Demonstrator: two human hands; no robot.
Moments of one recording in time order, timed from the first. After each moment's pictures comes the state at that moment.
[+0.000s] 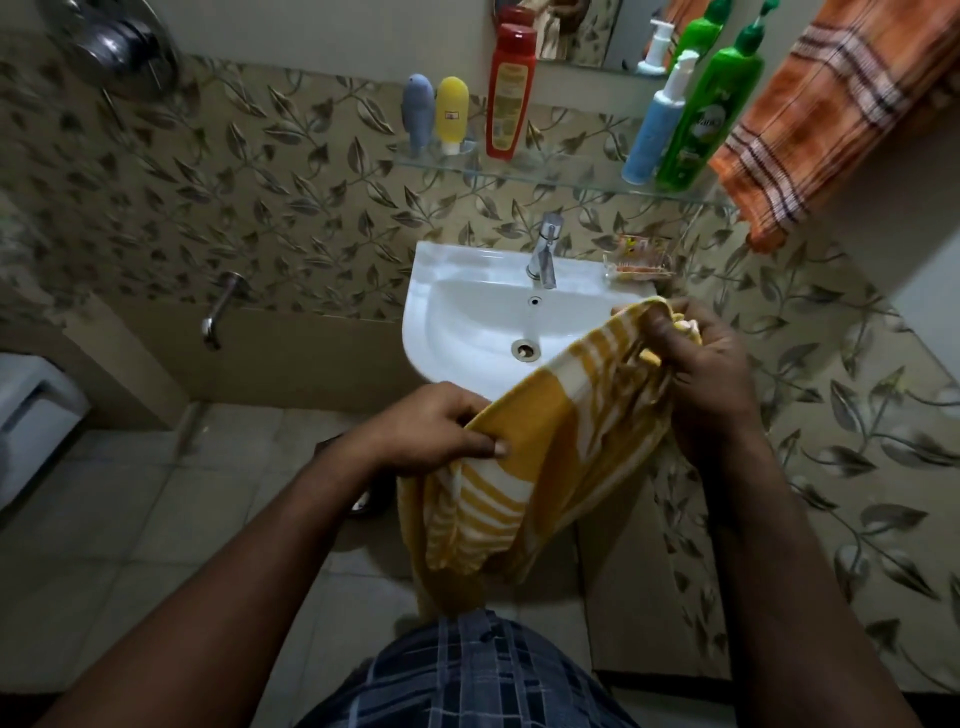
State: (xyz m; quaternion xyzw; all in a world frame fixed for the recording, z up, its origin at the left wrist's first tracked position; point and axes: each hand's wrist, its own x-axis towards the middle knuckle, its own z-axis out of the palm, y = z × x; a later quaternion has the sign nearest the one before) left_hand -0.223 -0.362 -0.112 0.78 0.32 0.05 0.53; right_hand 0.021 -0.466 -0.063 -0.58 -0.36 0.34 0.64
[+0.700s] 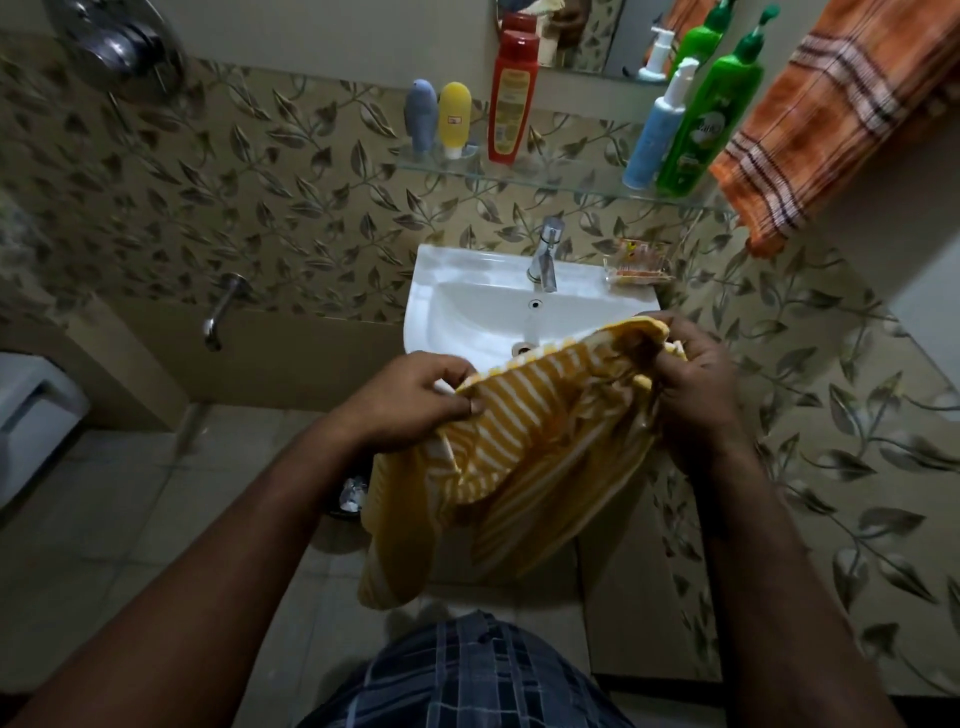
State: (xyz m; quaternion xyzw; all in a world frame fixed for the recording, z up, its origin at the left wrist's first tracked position) left_hand -0.237 -0.348 -0.097 0.77 0.35 0.15 0.51; right_hand 0.024 -0.463 -0.073 -0.62 -0.39 0.32 0.60
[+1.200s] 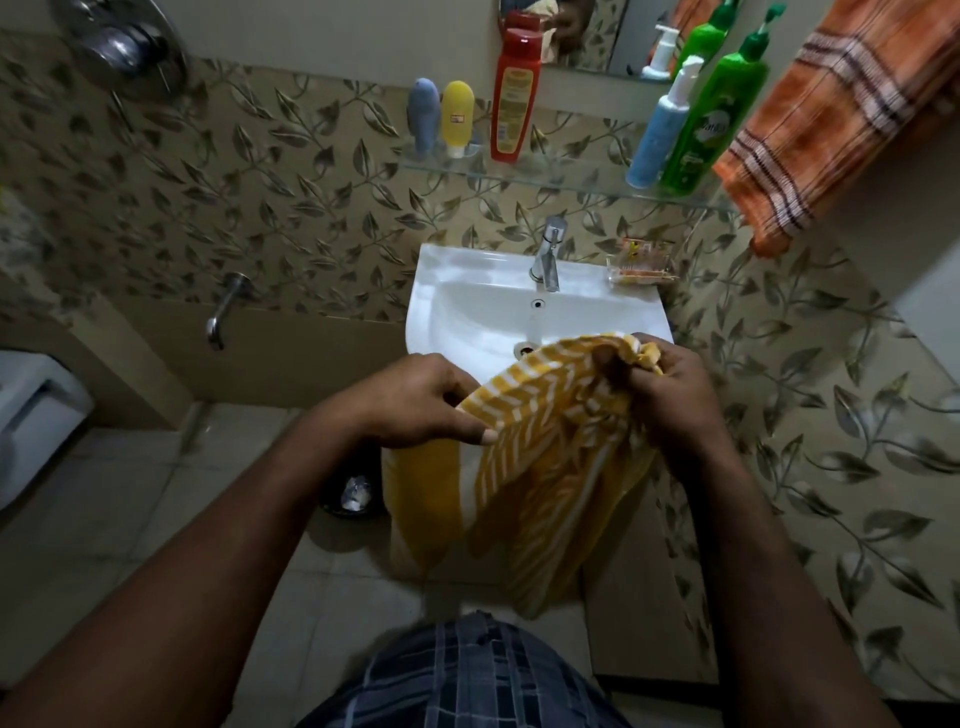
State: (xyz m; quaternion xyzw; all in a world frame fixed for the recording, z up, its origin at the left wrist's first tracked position) left_hand -0.233 -0.344 -0.077 0.83 0.34 0.01 0.44; right_hand 0.023 -0.459 -0.087 -0.65 -0.43 0.32 0.54
